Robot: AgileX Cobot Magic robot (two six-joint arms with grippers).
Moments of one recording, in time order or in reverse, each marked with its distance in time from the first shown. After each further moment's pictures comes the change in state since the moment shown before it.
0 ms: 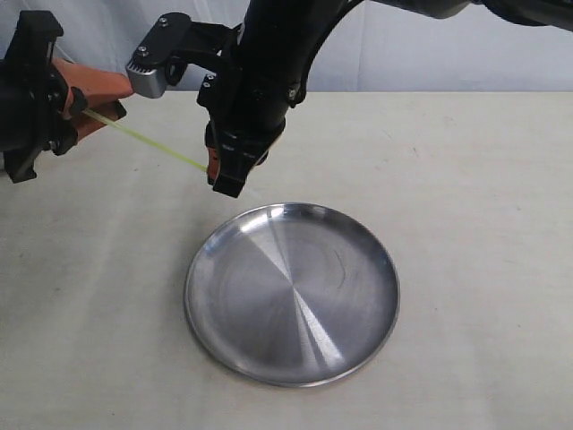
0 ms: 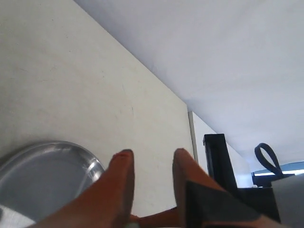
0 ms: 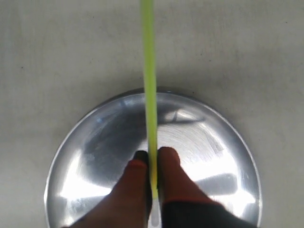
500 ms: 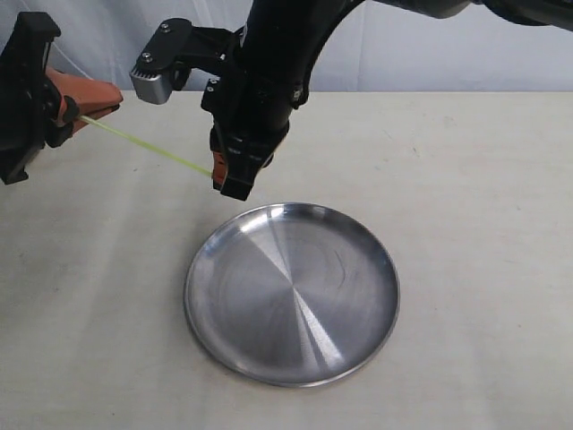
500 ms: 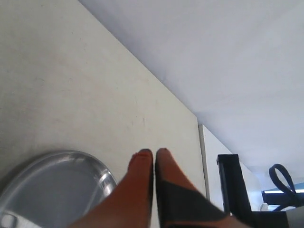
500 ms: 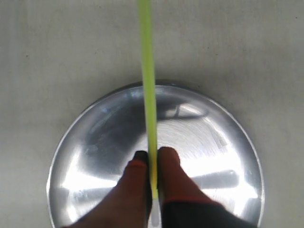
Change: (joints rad) left arm 0.000 0.000 0.000 0.001 -0.064 -0.019; right arm 0.000 0.000 0.000 0.000 0.029 -0.024
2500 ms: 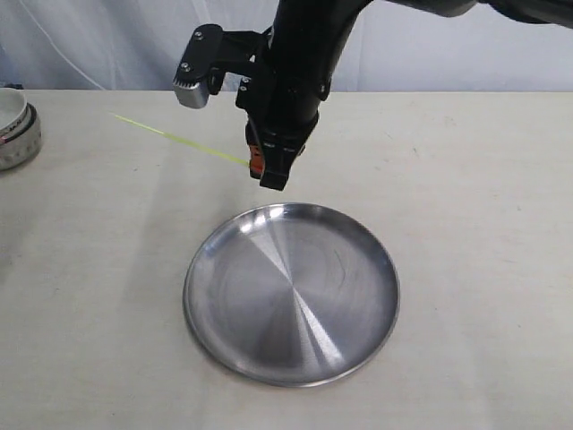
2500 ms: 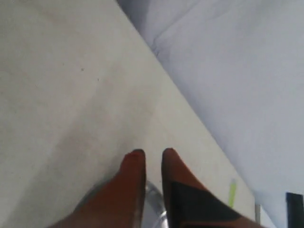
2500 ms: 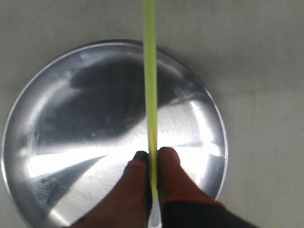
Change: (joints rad) left arm 0.000 -0.384 0.167 0.895 -0.333 -1.017; right arm -0.047 0.014 0.000 -0.109 0.003 -0.031
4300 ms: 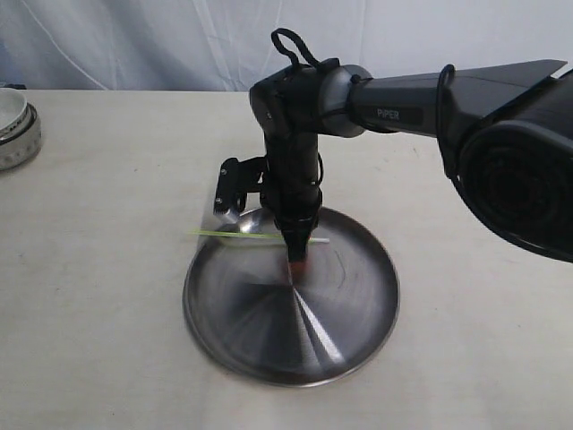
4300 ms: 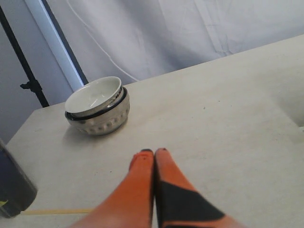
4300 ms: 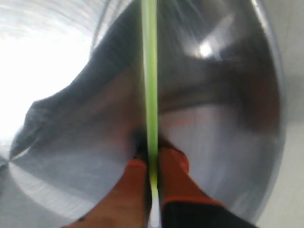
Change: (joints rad) left arm 0.000 -0.843 0.489 1.020 -0.005 0.291; right arm 0.008 0.359 -0.002 -0.283 -0.118 0.020
